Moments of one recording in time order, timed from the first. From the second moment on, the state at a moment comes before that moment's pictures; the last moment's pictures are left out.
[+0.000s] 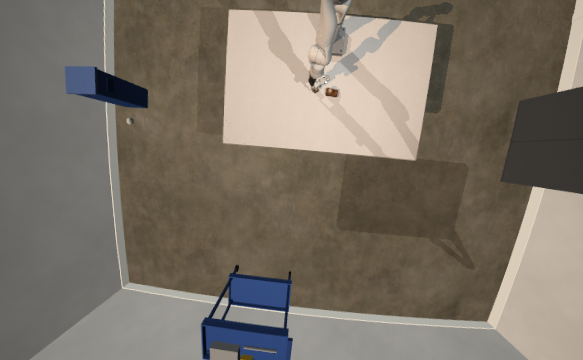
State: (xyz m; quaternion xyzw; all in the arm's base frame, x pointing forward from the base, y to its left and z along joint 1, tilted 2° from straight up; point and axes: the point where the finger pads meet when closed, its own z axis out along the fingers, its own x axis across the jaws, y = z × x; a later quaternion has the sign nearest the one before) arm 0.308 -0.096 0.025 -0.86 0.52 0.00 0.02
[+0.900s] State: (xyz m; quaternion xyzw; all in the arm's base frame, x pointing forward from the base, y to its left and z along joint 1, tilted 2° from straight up) arm 0.306 -0.096 0.027 -0.86 0.52 0.00 0.02
